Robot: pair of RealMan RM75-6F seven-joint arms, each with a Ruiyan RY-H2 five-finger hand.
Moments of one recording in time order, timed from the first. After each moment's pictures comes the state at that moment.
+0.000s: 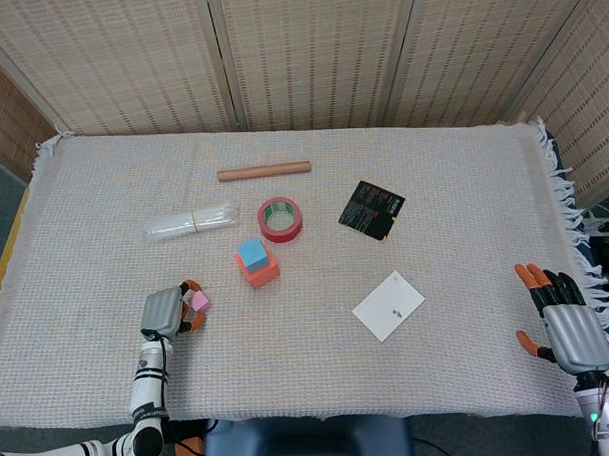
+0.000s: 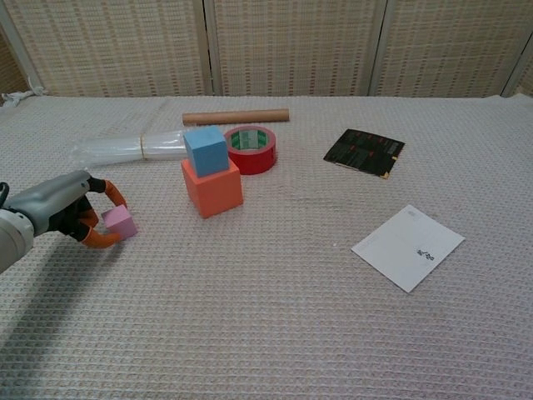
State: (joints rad) left arm -0.55 -1.73 -0.21 -1.45 0.83 1.20 0.44; right arm 0.11 -1.08 0.03 -1.69 -1.42 1.35 -0.12
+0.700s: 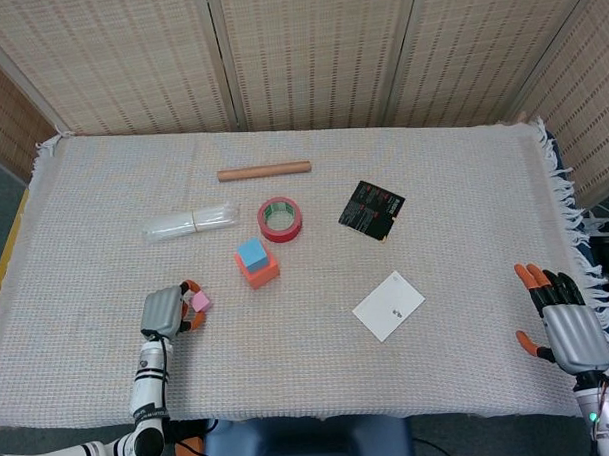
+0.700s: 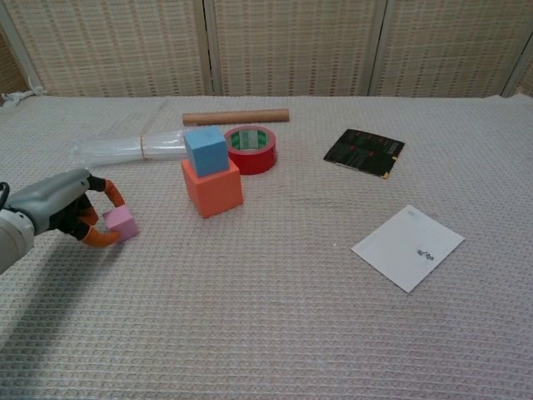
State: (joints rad) left arm -0.54 -1.74 -0.22 -1.44 0.86 1.21 0.45; right arm 0.11 -1.08 0.03 -1.69 -1.42 1.34 -0.12
